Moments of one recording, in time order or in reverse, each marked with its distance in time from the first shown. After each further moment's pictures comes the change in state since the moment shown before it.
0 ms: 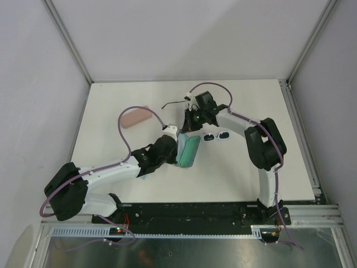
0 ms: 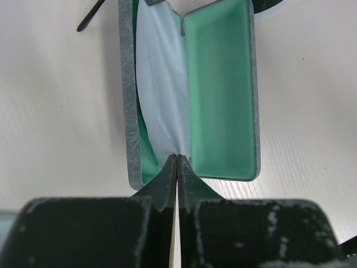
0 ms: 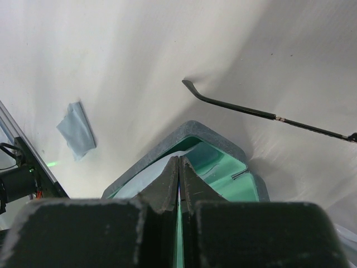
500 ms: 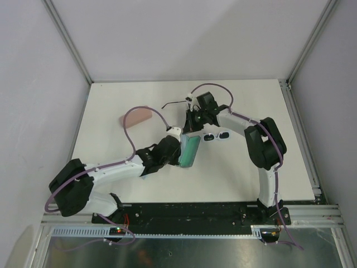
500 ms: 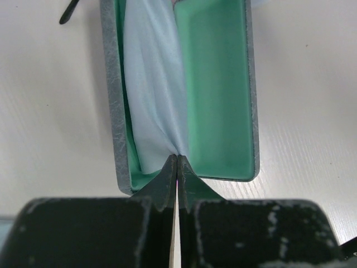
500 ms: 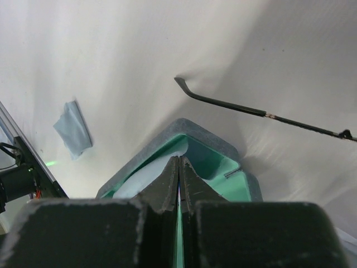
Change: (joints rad) left arm -0.013 0.047 0.016 -0.006 0.009 0.009; right arm -0.011 0.010 -0.002 0.007 -0.014 -0.001
